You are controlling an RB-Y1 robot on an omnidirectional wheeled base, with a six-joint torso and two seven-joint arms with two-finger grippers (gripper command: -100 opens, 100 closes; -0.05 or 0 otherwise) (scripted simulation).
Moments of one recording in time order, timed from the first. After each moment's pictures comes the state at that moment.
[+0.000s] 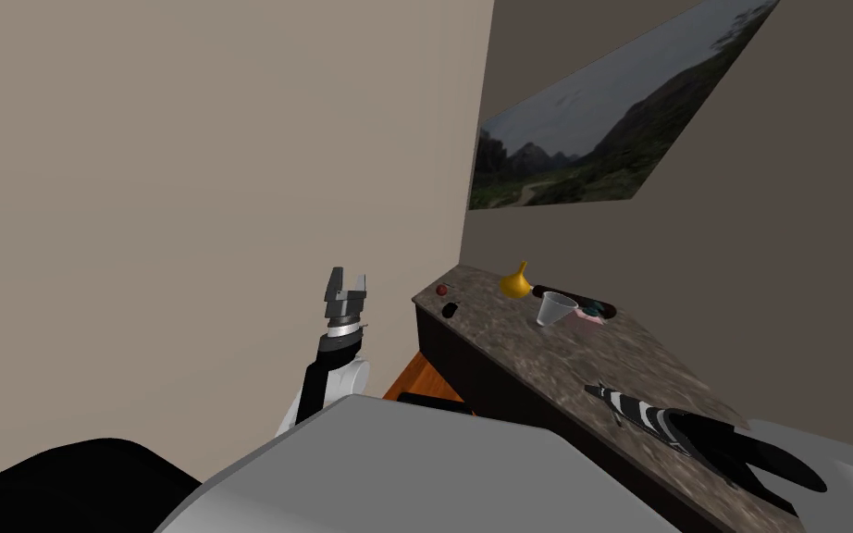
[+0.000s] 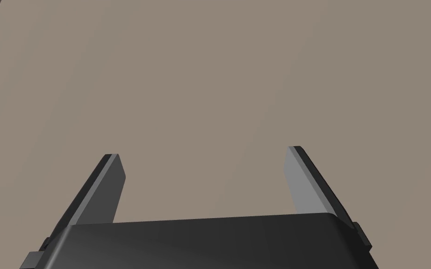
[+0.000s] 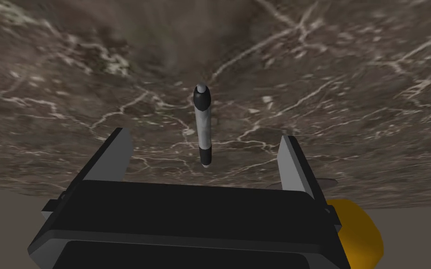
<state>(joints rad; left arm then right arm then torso) 0.49 -0.02 -0.04 -2.36 0.06 -0.53 -0.11 0.46 -1.71 0.57 -1.70 -0.50 0.18 -0.06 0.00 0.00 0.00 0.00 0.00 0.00</state>
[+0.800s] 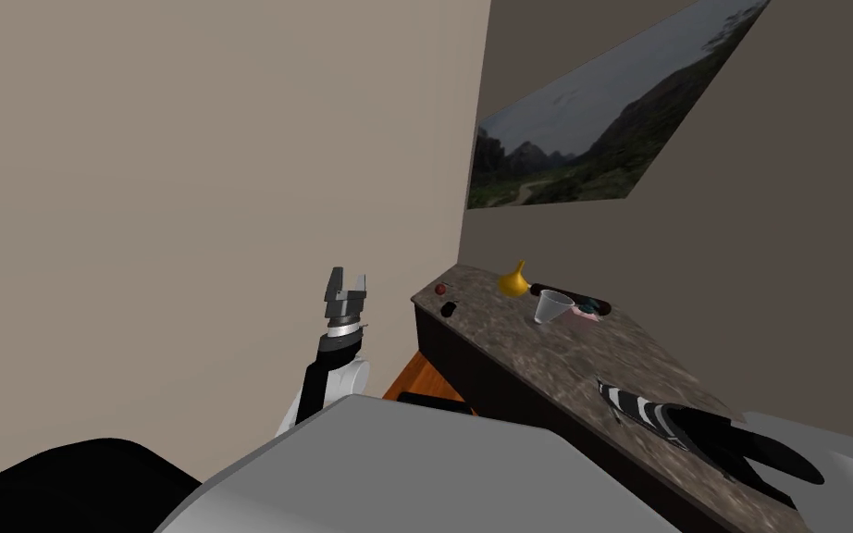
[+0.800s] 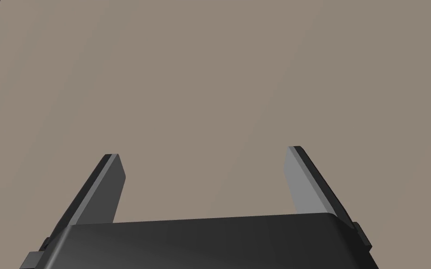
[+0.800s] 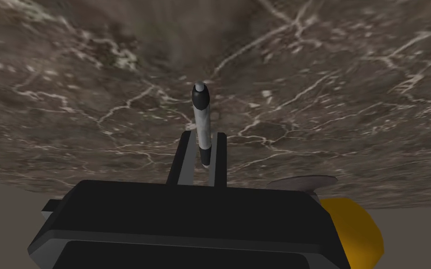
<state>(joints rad) 0.49 -0.02 -0.04 -2.36 0.06 -0.53 -0.11 0.47 -1.75 0.56 -1.74 -0.51 0.19 -0.08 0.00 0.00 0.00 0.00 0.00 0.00</state>
